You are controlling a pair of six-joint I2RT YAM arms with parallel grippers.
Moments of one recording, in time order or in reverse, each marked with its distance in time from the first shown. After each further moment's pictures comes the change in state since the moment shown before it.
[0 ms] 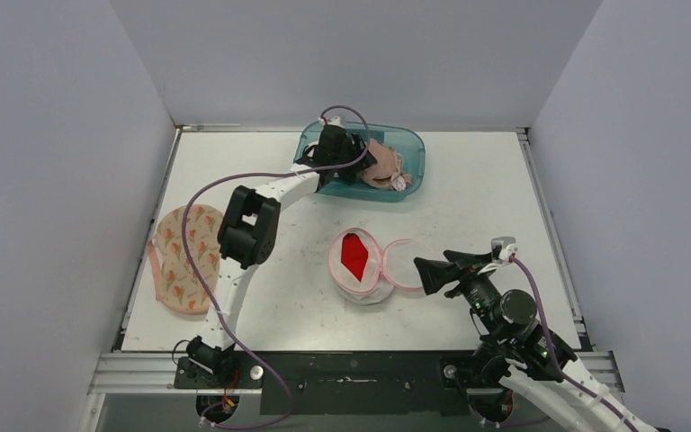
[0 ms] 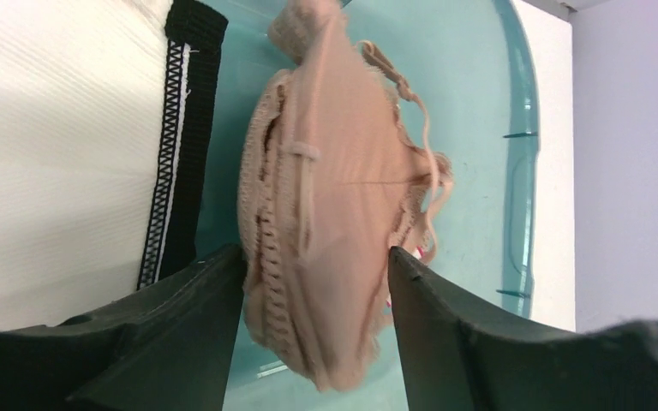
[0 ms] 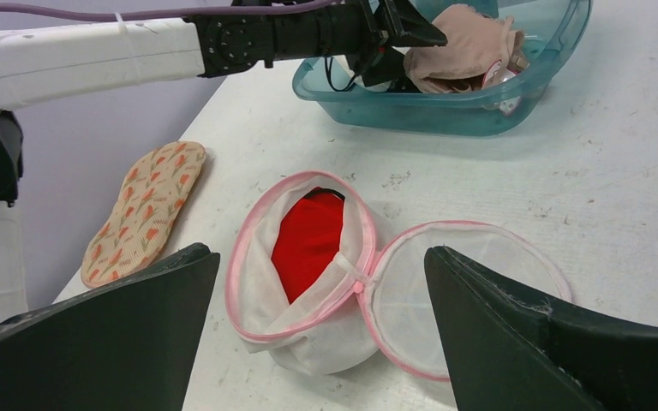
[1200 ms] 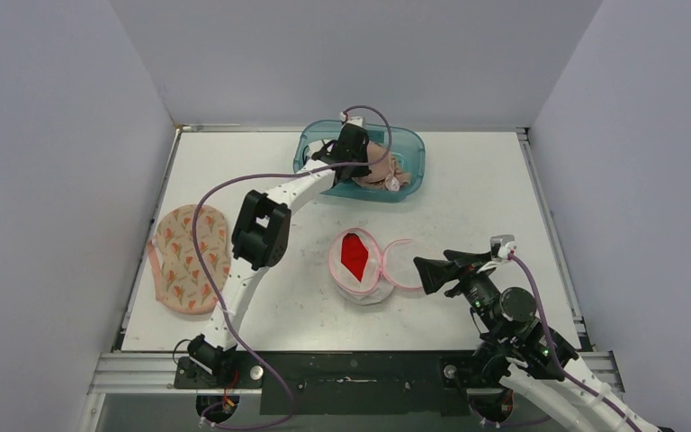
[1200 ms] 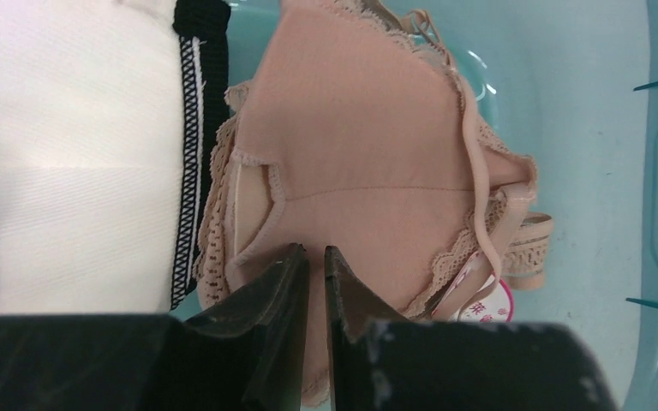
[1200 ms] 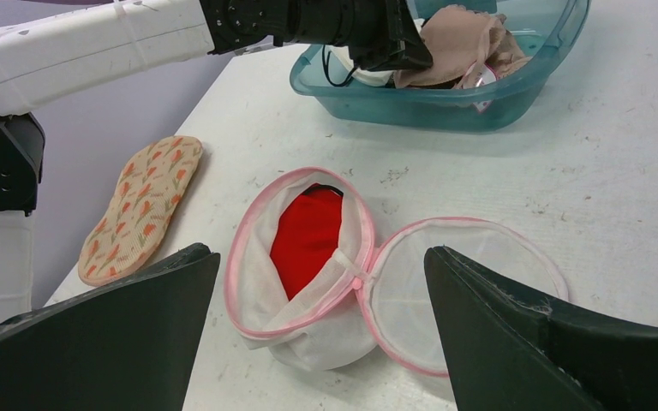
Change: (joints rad) left arm -0.074 0.041 0.191 -0.300 -0.239 0.286; right arm 0.000 0.023 0.028 -0.023 0.000 0.000
